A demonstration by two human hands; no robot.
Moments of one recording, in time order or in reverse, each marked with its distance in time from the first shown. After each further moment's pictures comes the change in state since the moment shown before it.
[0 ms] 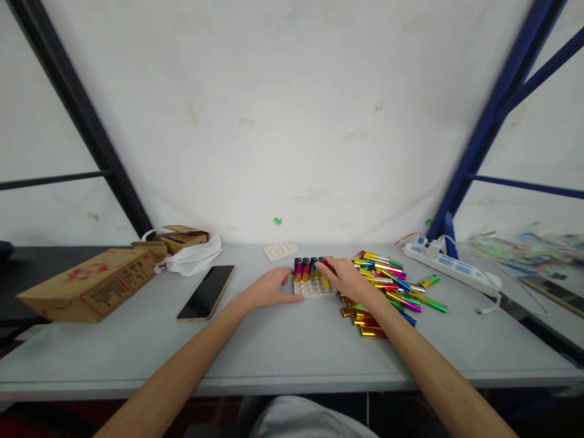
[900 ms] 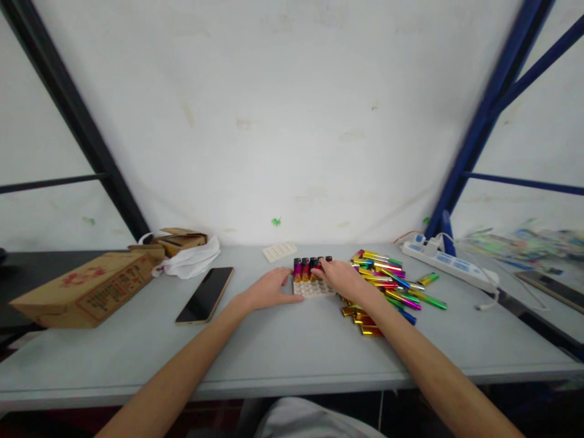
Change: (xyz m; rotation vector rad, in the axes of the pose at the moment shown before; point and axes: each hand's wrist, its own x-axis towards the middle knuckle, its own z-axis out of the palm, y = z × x) left_hand 0.000 0.001 -0.001 0.010 -0.013 0.013; right_hand 0.008 -0.010 0.012 -0.432 -0.276 0.088
